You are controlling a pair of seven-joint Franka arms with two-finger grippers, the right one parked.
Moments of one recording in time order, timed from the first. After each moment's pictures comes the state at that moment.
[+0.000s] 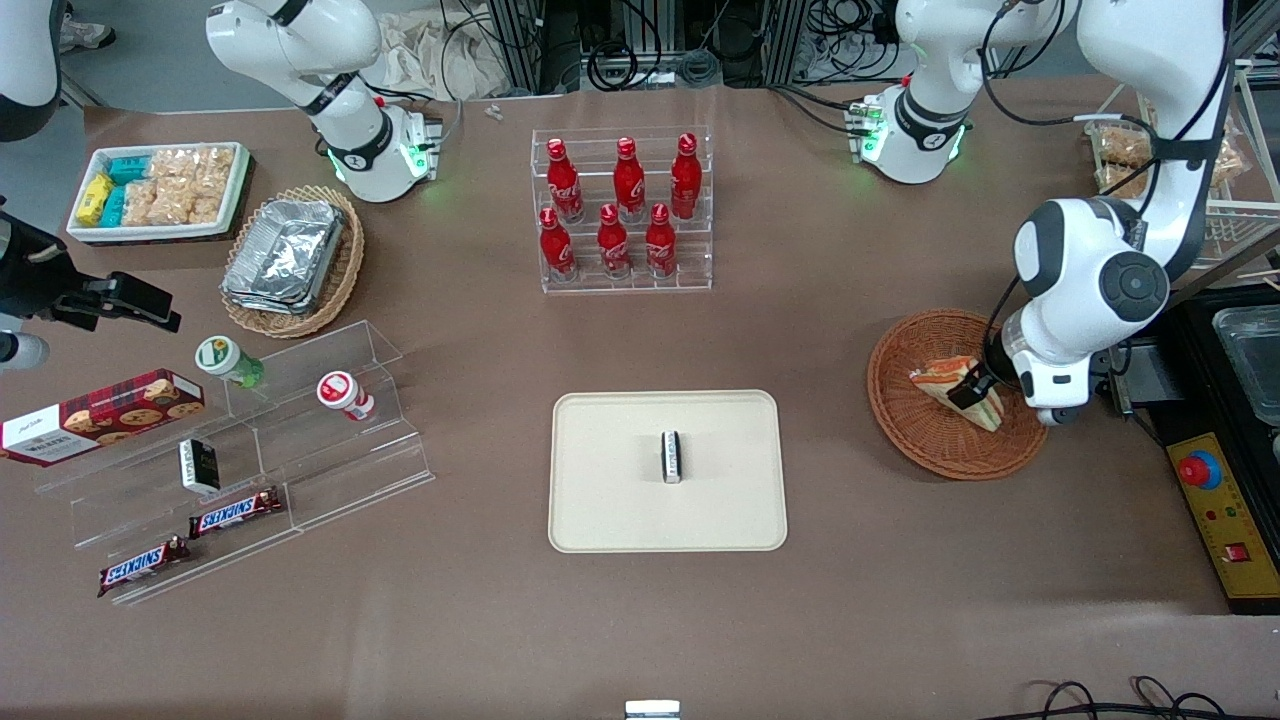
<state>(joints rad) 0.01 0.18 -0.06 -2.25 -0.02 2.36 -0.85</state>
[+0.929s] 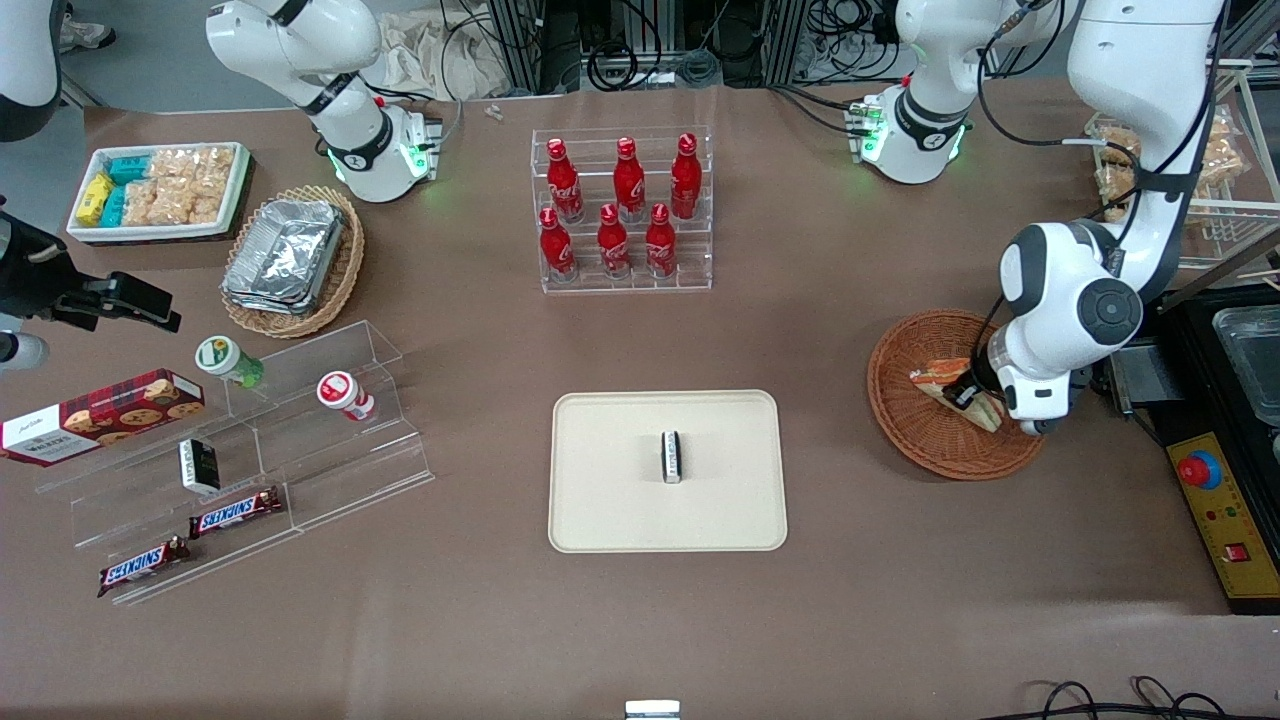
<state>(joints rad) 0.01 0.24 -0.06 -2.24 -0.02 2.40 -0.84</state>
